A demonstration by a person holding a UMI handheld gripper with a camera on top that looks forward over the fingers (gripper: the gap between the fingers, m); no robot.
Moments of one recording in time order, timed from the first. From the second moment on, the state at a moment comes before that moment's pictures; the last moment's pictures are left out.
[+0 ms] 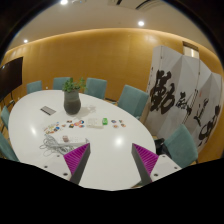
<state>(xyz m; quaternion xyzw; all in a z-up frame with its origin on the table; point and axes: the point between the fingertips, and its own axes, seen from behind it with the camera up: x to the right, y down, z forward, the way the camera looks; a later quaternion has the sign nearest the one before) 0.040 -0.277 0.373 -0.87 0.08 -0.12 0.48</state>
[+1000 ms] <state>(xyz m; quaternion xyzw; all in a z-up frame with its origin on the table) -0.183 0.005 0.067 -0.86 -0.01 0.01 0.51</state>
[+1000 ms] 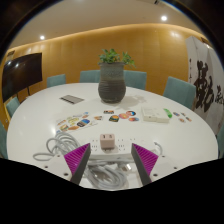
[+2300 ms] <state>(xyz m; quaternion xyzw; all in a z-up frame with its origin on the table) -0.031 0.096 0.240 -0.77 0.05 -0.02 0.63</state>
